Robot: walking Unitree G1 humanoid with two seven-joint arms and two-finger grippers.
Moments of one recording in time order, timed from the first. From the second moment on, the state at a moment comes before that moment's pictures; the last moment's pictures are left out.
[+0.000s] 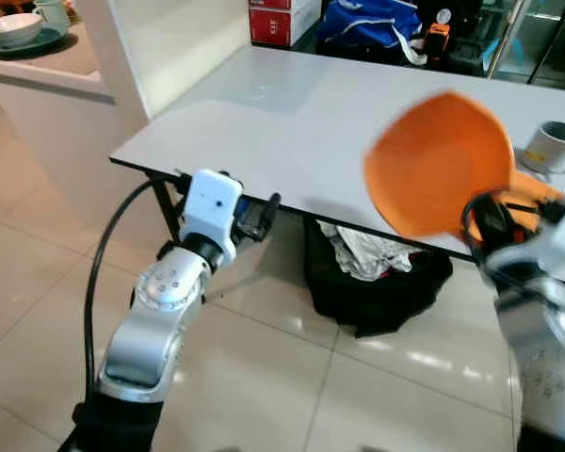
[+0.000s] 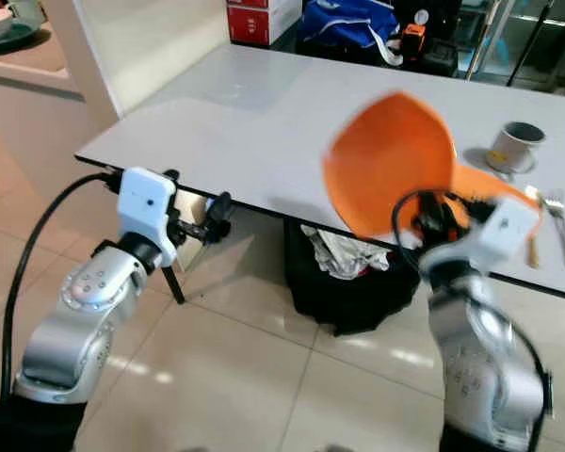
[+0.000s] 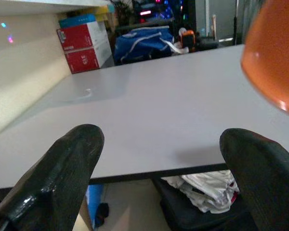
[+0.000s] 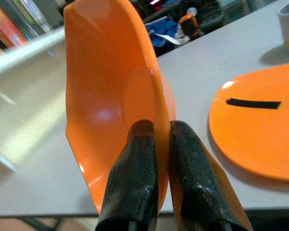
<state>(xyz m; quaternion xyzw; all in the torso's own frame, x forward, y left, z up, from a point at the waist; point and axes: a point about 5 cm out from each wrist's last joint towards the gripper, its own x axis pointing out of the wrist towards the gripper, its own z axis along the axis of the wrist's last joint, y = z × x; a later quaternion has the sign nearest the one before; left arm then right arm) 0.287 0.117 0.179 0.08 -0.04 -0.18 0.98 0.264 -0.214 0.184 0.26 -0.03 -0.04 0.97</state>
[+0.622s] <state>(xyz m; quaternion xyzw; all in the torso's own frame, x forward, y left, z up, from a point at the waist) 0.288 0.102 0.182 0.07 -0.04 -0.22 0.97 0.312 -0.206 0.166 0.38 0.09 -0.05 0.92</state>
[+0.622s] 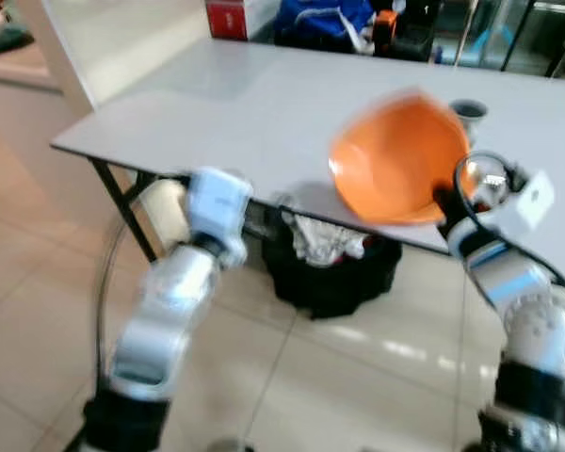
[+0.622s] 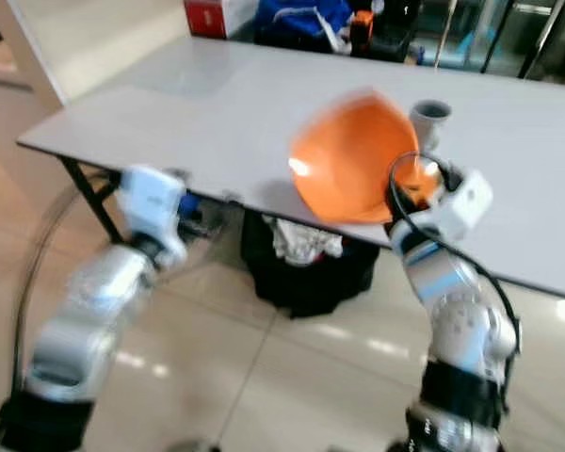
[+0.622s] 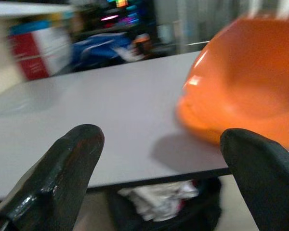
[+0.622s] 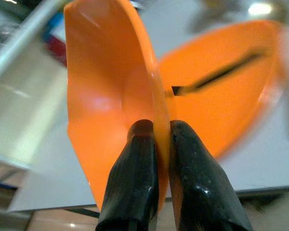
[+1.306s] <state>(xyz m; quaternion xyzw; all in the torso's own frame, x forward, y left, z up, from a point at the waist) 0.285 0.105 0.195 0.07 -0.06 -0.24 0.97 0.373 -0.204 0.185 0.37 0.06 -0.05 0.92</state>
